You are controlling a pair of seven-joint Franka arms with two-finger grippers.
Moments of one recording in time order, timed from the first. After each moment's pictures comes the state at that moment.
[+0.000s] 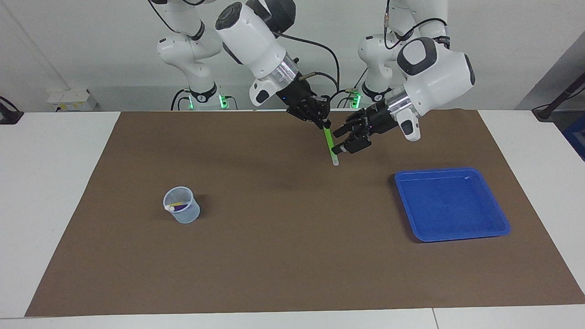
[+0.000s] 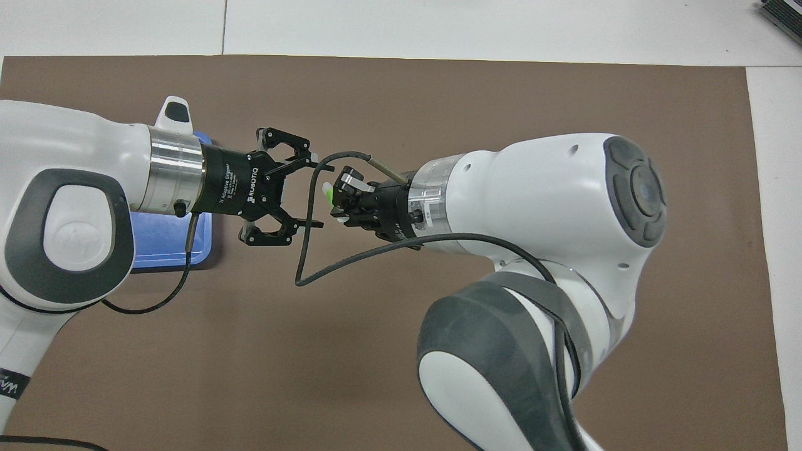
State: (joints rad) left arm 0.01 0.04 -0.32 -1.84 -0.87 1.99 -1.15; right arm 0.36 0.15 0.23 -1.63 0.53 2.19 0.87
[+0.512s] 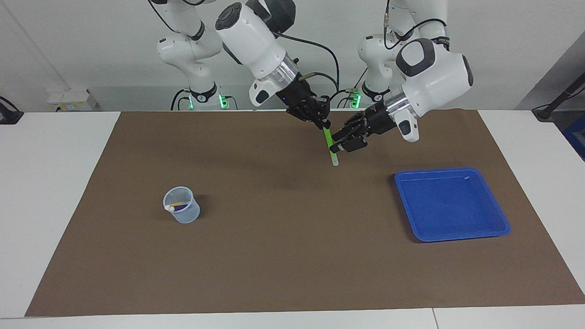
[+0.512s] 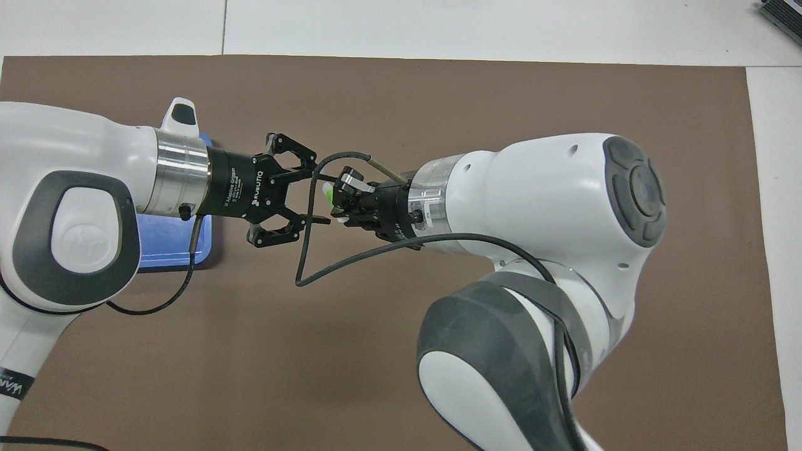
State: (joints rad) left arm 0.01 0.04 -0.32 -1.85 -0.87 1.99 -1.13; right arm 0.36 0.15 0.23 -1.63 0.53 2.19 0.87
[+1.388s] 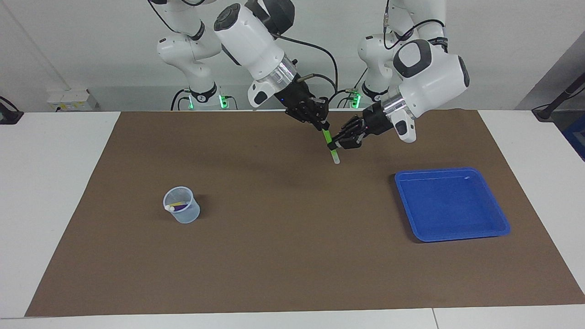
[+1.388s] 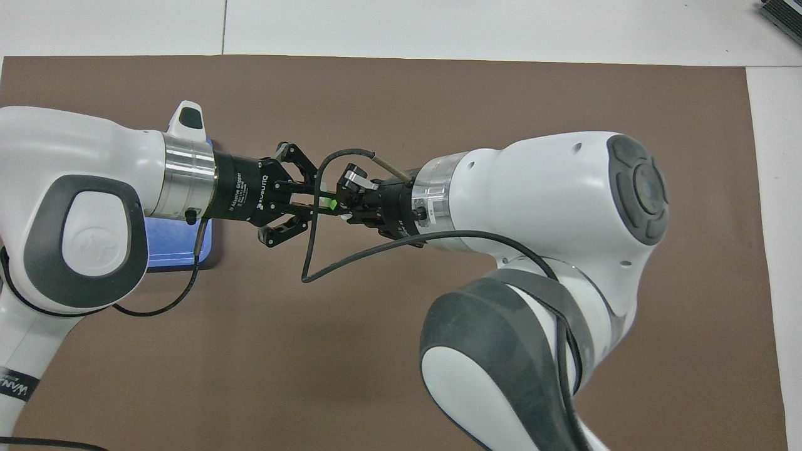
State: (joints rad) left arm 0.00 0.04 -0.33 -1.86 -0.86 2.00 -1.10; right arm 0.36 0.15 0.22 -1.63 0.53 2.20 0.87
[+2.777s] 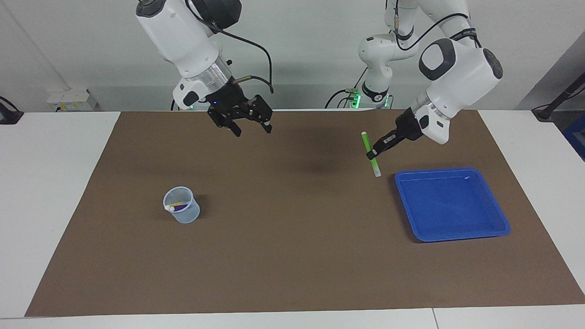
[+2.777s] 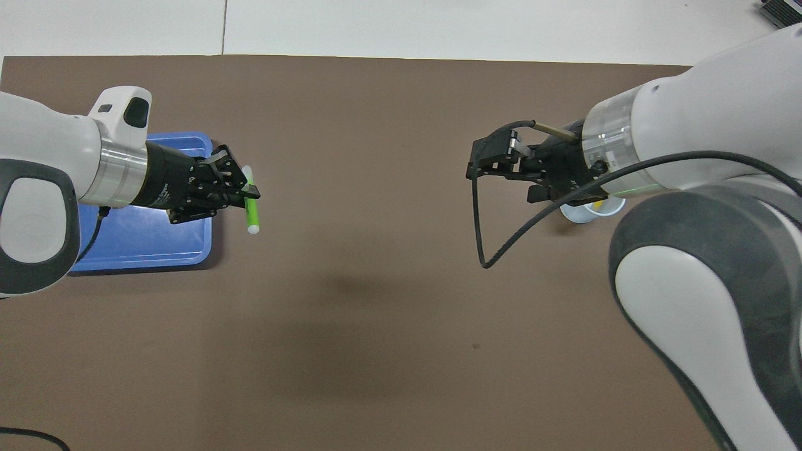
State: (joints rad) left arm 0.13 0.04 -0.31 -1.83 -0.50 1.93 -0.46; right arm 0.09 0.10 0.21 -1.53 0.32 1.79 0.46
